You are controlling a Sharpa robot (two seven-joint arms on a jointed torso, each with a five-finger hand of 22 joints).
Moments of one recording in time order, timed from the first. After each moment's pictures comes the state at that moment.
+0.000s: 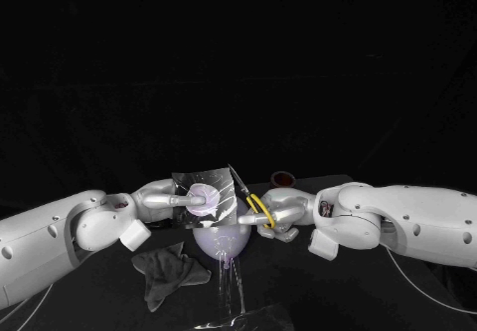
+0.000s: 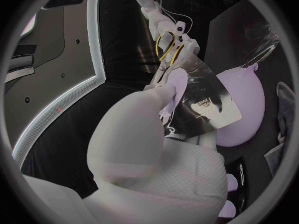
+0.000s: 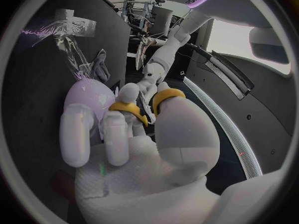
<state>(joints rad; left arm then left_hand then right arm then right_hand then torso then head) 1.23 -0.70 -0.03 1.28 -0.12 0.39 0.00 1.48 -0.06 0.57 0.08 0.04 0.89 0.16 0.47 0.37 1.33 0.09 0.06 0.07 1.25 0.06 0.15 0.31 0.17 1.12 0.16 0.27 0.10 1.30 -1.05 -0.16 1.79 -0.48 0.04 -0.02 1.05 -0.12 0.09 0.20 0.05 0.96 0.07 0.12 0.81 1.33 0.03 0.69 1.09 1.47 -0.02 1.57 1.31 0.04 1.46 0.08 1.39 1.31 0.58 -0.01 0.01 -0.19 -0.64</state>
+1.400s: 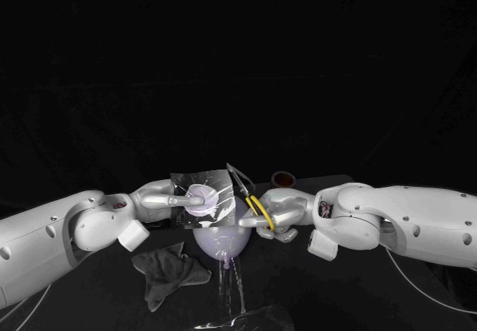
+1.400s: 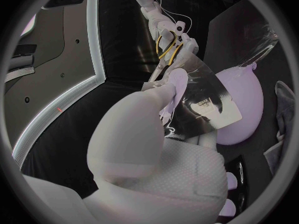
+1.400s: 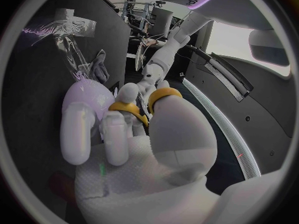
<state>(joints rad) 1.23 -0.71 -0.03 1.28 -0.12 0.39 0.00 1.48 -0.06 0.57 0.07 0.04 0.89 0.16 0.47 0.37 1.34 0.09 0.06 0.07 1.25 0.06 0.15 0.31 0.16 1.12 0.16 0.28 0.10 1.30 -1.04 -0.16 1.79 -0.50 0.03 -0.01 1.17 -0.10 -0.11 0.28 0.05 0.96 0.07 0.07 0.76 1.33 0.03 0.69 1.09 1.46 -0.05 1.57 1.31 0.04 1.46 0.06 1.34 1.31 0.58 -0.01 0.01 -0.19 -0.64</state>
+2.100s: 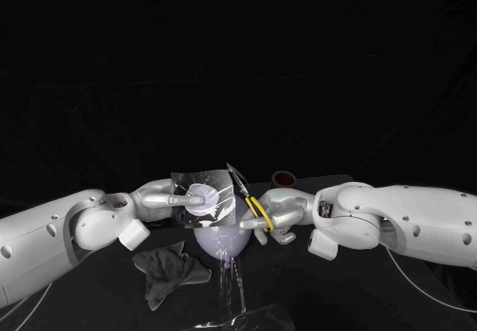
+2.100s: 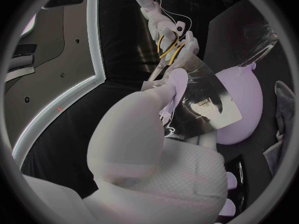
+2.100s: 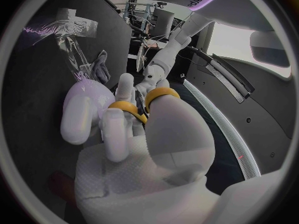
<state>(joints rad) 1.23 -0.71 -0.03 1.28 -0.12 0.39 0.00 1.48 -0.06 0.57 0.07 0.05 0.89 0.16 0.47 0.37 1.33 0.10 0.06 0.07 1.25 0.06 0.15 0.31 0.16 1.12 0.16 0.28 0.10 1.30 -1.04 -0.16 1.79 -0.51 0.04 -0.02 1.22 -0.07 -0.22 0.29 0.05 0.93 0.06 0.18 0.72 1.34 0.04 0.35 0.79 1.47 -0.05 1.45 1.31 0.07 1.39 0.06 1.16 1.31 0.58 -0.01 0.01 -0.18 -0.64</state>
